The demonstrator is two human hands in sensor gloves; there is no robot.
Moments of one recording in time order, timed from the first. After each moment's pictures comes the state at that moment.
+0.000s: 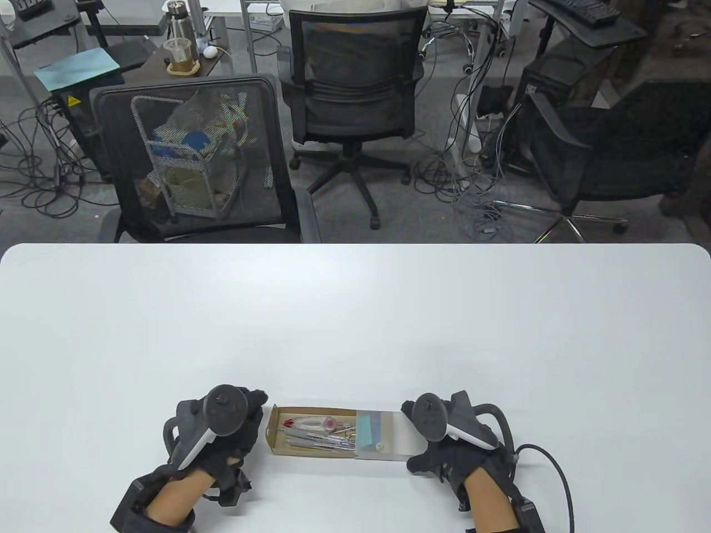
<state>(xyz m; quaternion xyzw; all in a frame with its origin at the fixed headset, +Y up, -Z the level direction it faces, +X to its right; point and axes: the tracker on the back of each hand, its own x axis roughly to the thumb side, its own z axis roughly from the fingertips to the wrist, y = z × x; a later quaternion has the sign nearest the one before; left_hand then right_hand) -0.245 -0.748 -0.308 -0.09 0.03 0.16 0.98 0.133 -0.759 -0.315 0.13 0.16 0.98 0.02</state>
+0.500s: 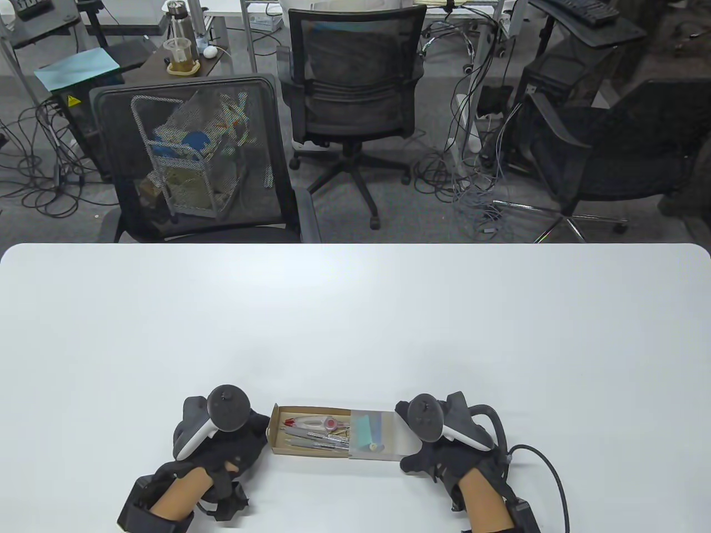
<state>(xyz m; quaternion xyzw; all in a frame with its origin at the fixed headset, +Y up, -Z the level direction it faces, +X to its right) -0.237 -0.778 -0.316 -0.17 -0.03 0.19 0.96 0.115 -0.760 -0.314 0.14 0.15 0.98 0.03</state>
